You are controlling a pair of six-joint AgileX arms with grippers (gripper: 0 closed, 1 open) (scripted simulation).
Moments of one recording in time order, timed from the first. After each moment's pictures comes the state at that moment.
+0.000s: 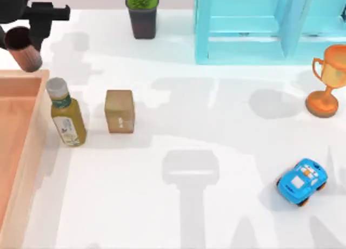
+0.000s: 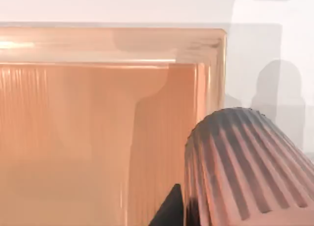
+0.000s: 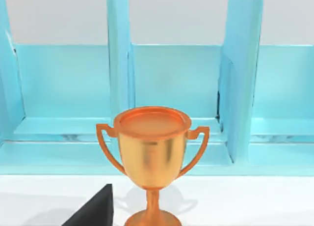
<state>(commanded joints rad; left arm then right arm) -0.12 2.05 1.97 -1.30 -0.05 -0.08 0.00 0.00 0.00 0.00 0.00 0.00</state>
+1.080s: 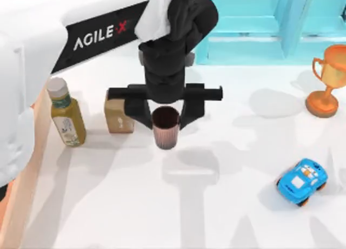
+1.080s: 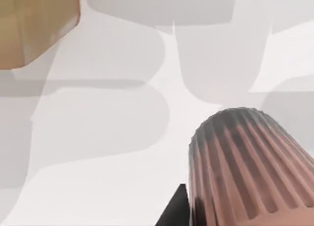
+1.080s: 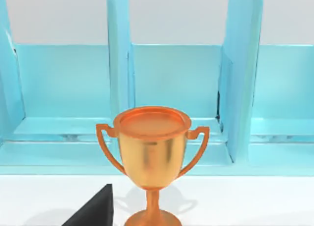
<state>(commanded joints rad) -0.66 2.20 1.86 -1.23 0.00 -0.61 0.00 0.00 0.00 0.00 0.00 0.00</state>
